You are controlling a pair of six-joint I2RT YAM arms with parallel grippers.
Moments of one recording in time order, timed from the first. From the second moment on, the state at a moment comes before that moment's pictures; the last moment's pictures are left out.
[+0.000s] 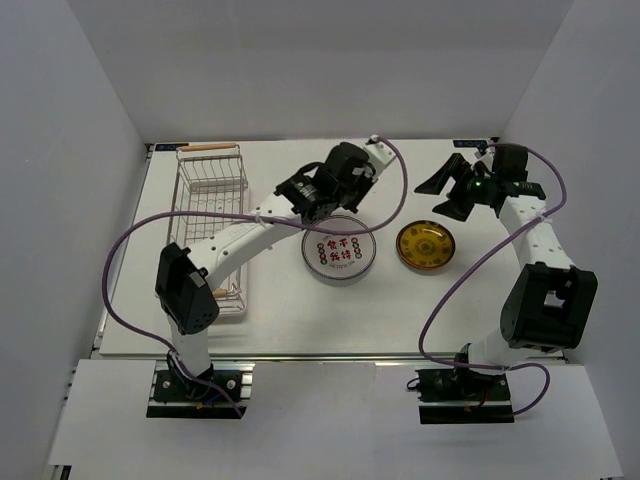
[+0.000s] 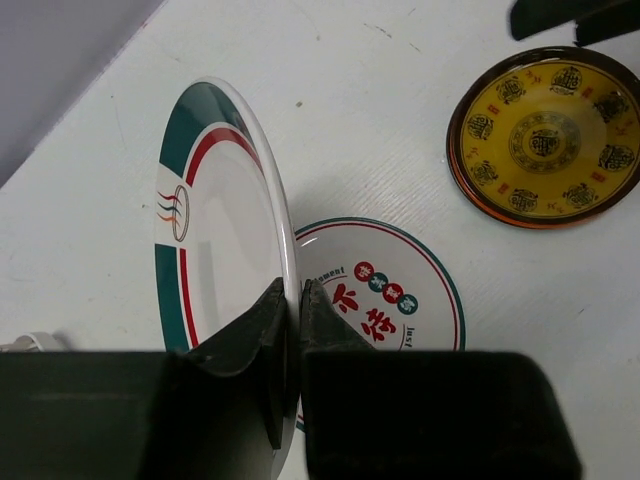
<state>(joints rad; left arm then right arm) -0.85 1.85 1.82 -0.53 -0.22 0.12 -0.09 1.54 1.26 -0.54 -0.67 0.55</state>
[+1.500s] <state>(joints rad) -1.17 1.93 1.77 -0.43 -0.50 0.22 0.04 1.58 1.15 -0.42 -0.85 0.62</state>
